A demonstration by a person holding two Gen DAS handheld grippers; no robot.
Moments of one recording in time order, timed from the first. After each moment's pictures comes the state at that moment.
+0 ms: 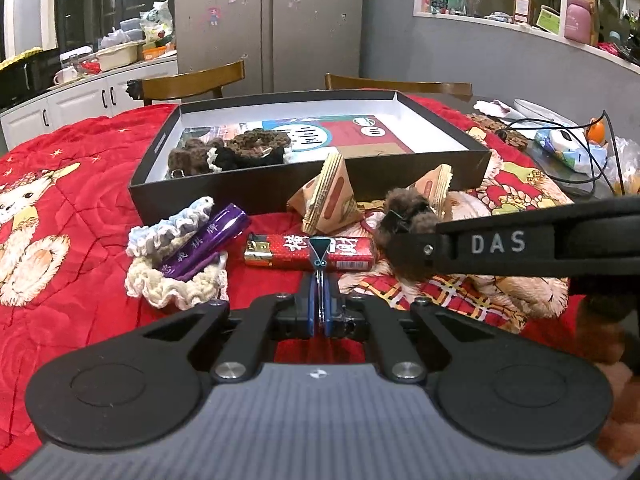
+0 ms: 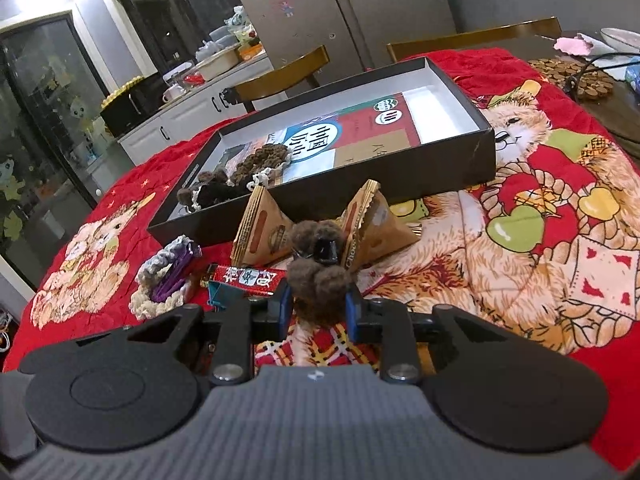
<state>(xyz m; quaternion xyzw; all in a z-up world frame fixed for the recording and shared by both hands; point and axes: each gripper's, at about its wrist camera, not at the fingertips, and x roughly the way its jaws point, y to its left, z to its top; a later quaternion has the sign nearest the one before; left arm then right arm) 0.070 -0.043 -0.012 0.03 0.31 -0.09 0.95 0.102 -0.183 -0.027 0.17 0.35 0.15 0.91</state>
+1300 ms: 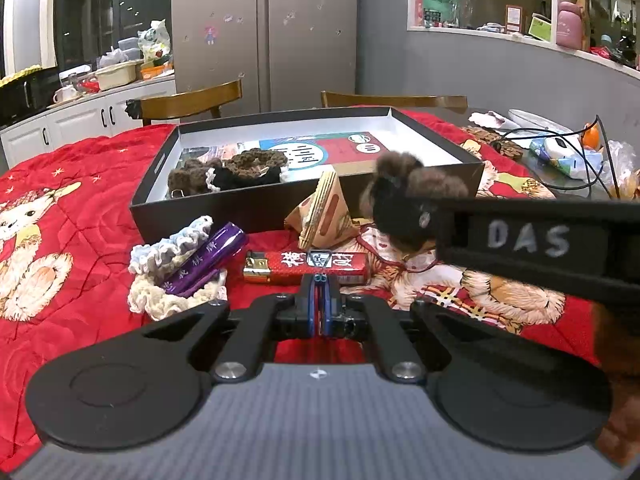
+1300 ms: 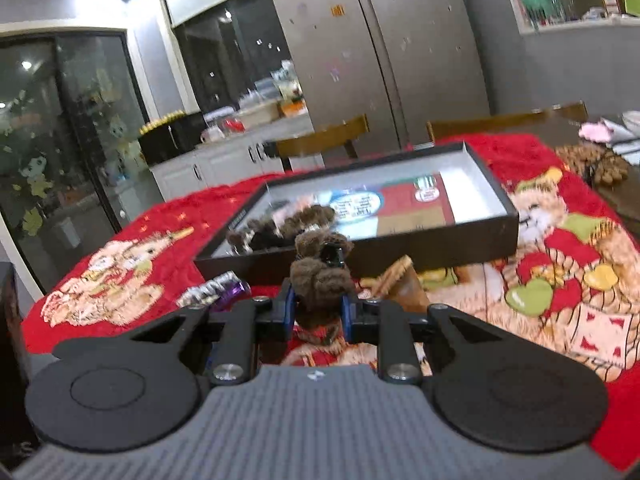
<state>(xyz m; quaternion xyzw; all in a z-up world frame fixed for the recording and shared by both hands) 0.065 -0.044 -0.009 0.03 0.28 -0.09 0.96 0.063 -0.169 0.001 0.11 0.23 0.18 0.95</state>
